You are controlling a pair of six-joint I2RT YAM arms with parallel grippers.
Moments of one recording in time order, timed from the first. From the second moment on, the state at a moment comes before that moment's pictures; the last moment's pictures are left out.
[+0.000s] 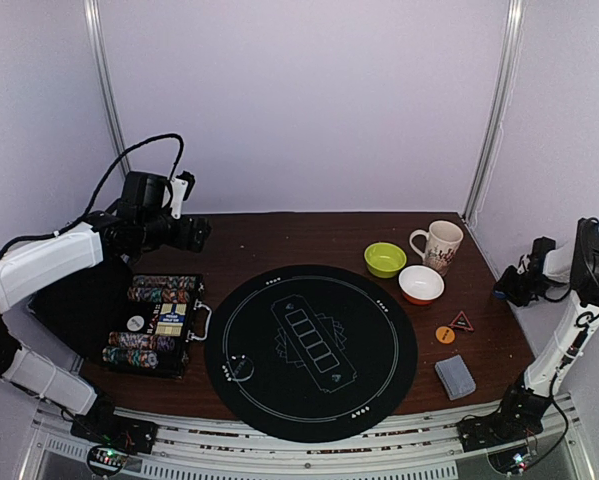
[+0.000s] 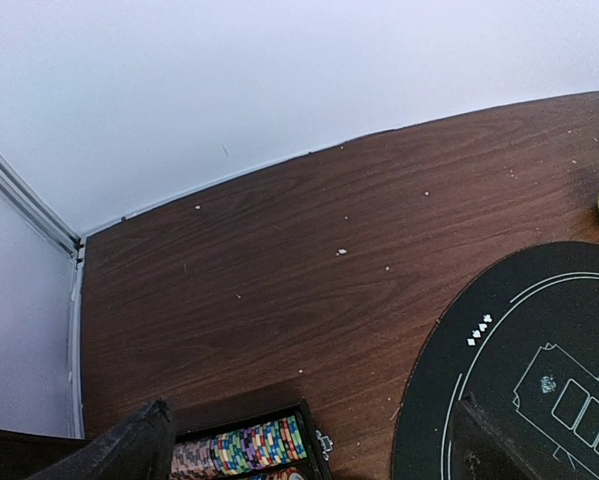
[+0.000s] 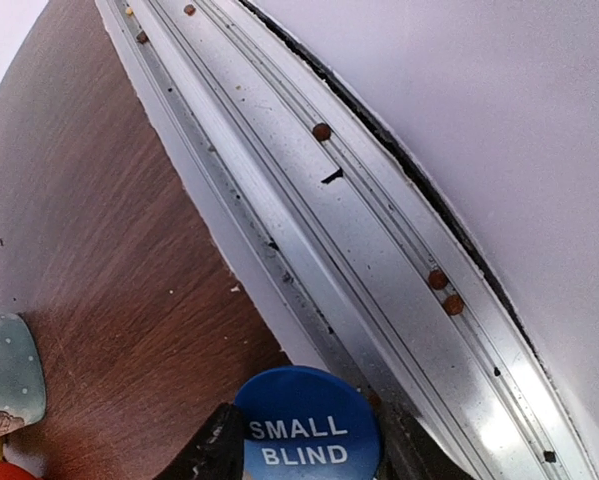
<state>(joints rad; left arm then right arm) -0.45 1.36 1.09 -0.29 -0.20 0.02 -0.50 1.81 0.92 -0.11 -0.25 0.31</state>
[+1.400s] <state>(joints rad) -0.45 1.36 1.09 -0.29 -0.18 0.02 -0.59 1.80 0.81 0.09 -0.43 0.29</state>
